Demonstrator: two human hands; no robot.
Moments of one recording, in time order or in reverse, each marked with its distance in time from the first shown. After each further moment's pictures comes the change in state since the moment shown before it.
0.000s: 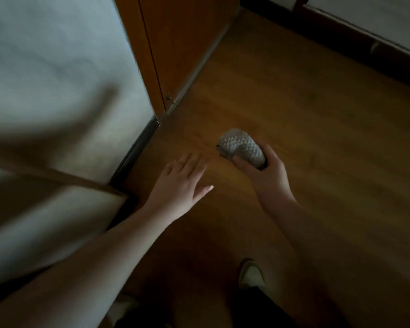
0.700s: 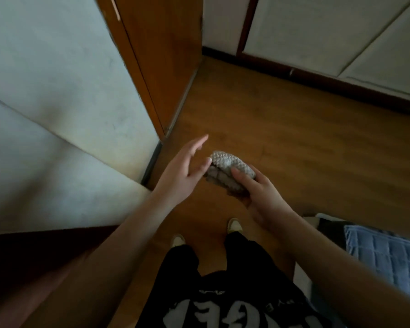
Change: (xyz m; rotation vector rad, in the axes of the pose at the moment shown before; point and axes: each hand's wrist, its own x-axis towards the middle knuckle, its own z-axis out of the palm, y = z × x) left_hand -0.172 0.182 -0.420 -0.720 0.143 0.009; right_hand -0.302 -0.365 -0.090 0.581 -0.057 0.405
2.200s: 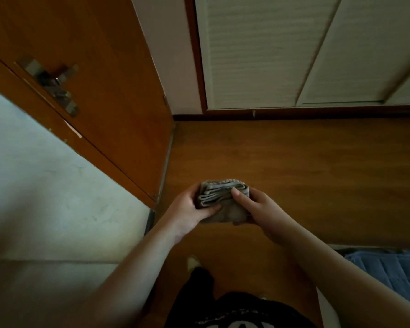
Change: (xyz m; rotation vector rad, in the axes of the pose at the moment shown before) left_hand 0.115 0.129 0.046 -0.299 -0.274 -0.225; right_hand 0.011 -0.120 -0.108 -0.199 -0.011 -0.213
